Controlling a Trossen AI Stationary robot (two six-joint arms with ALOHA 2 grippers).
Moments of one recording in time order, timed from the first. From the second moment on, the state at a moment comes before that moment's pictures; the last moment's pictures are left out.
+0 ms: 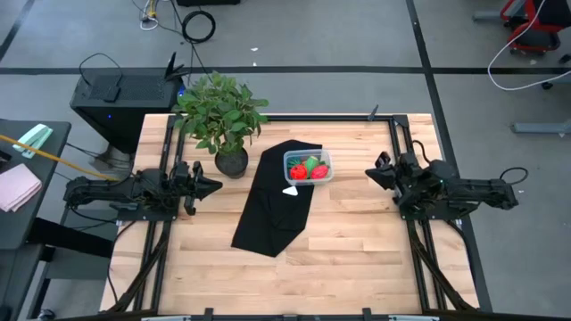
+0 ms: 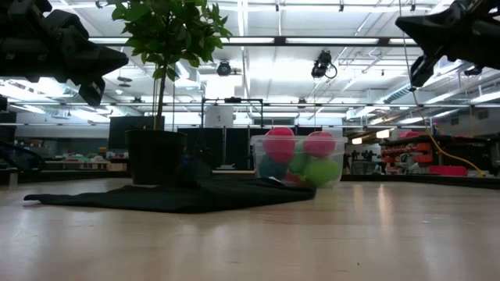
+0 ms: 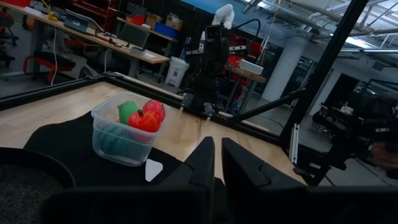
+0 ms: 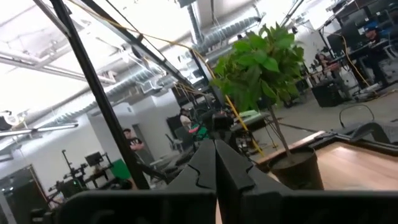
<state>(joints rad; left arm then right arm) -0.04 0.01 0.01 0.08 -0.13 -0.38 -0.07 0.00 0.01 0.33 -0.02 0.47</state>
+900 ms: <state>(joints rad) -0.04 0.01 0.01 0.08 -0.13 -0.38 -0.07 0.00 0.01 0.02 -0.03 0.05</state>
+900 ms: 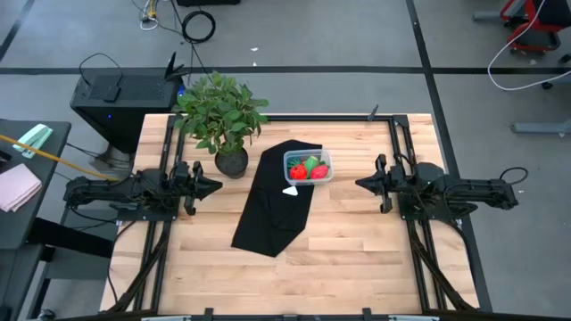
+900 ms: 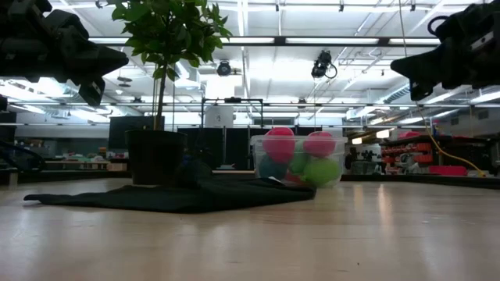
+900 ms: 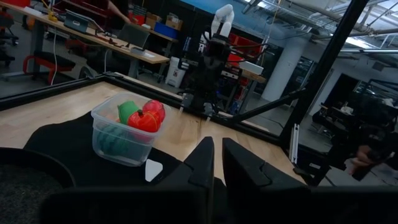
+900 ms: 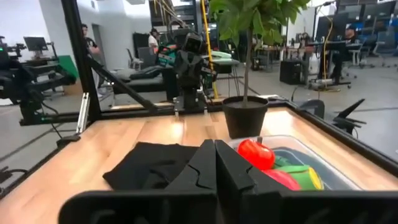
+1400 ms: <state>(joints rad) -0.04 0.01 0.01 0.08 -0.13 -0.38 -0.07 0.02 0.02 -0.01 -0.02 0.00</state>
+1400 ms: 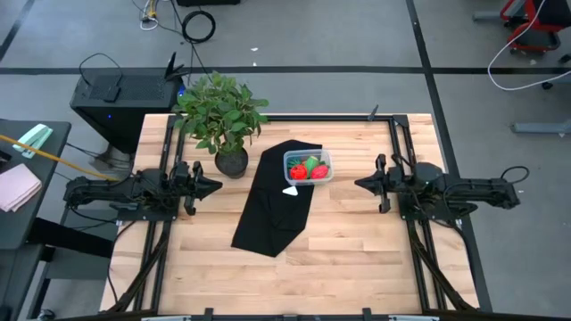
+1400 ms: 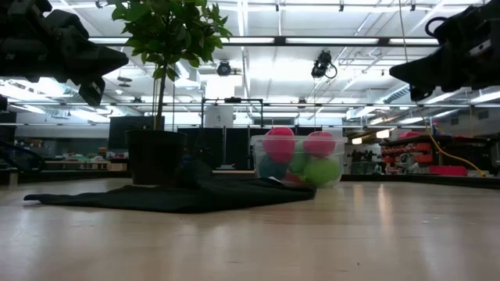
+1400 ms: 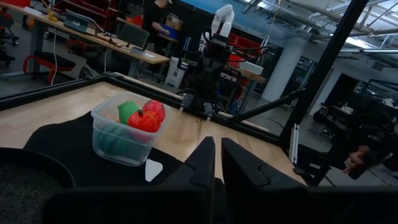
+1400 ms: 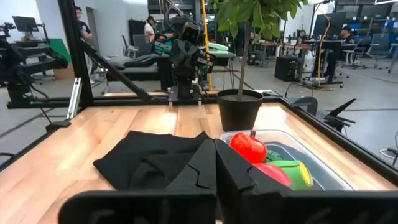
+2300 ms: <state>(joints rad) -0.04 0.01 0.01 0.08 -0.13 -0.38 -0.07 0.04 0.02 -0.01 -0.02 0.00</state>
